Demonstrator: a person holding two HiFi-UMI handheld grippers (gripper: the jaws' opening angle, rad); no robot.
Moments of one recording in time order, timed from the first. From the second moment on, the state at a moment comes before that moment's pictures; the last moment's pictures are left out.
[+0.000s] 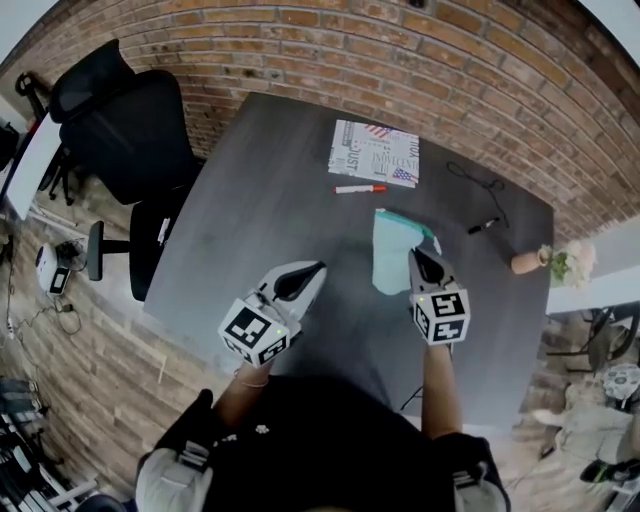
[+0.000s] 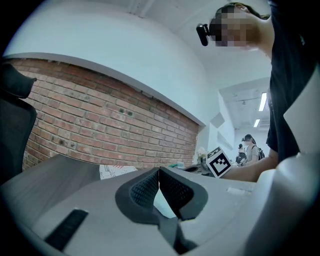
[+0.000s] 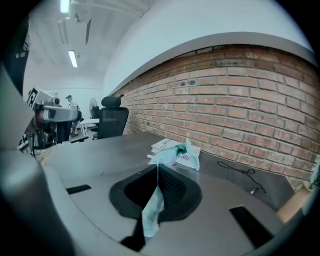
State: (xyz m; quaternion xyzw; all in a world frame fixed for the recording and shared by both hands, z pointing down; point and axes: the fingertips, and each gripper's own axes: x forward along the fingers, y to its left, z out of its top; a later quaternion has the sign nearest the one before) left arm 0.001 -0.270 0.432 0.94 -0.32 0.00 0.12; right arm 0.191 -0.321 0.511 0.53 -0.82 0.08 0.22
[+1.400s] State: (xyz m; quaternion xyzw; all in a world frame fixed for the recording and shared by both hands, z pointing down) left arm -0.004 -0.164 0.419 0.93 -0.22 -0.13 0.26; right arm 0.104 -0.110 0.381 0.32 -0.94 0.00 0.09
